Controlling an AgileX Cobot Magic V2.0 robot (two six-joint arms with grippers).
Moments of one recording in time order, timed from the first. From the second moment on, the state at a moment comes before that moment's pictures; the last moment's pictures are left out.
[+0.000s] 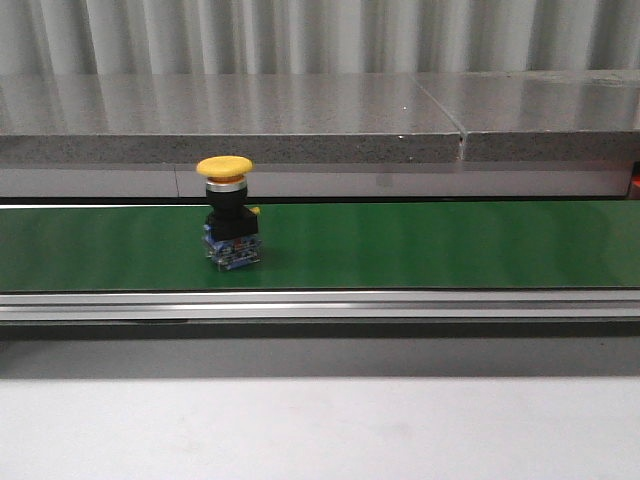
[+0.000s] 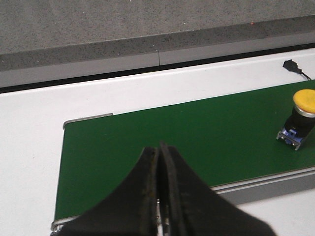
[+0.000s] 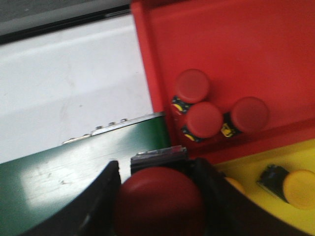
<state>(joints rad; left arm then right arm) -0.12 0.56 -0.57 -0.15 0.50 0.20 -0.35 1.49 -1.31 0.05 0.82 0.04</state>
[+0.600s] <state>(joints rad) -0.12 0.56 -0.57 -0.15 0.50 0.20 -0.46 1.68 -1.45 0.05 0.81 0.12</state>
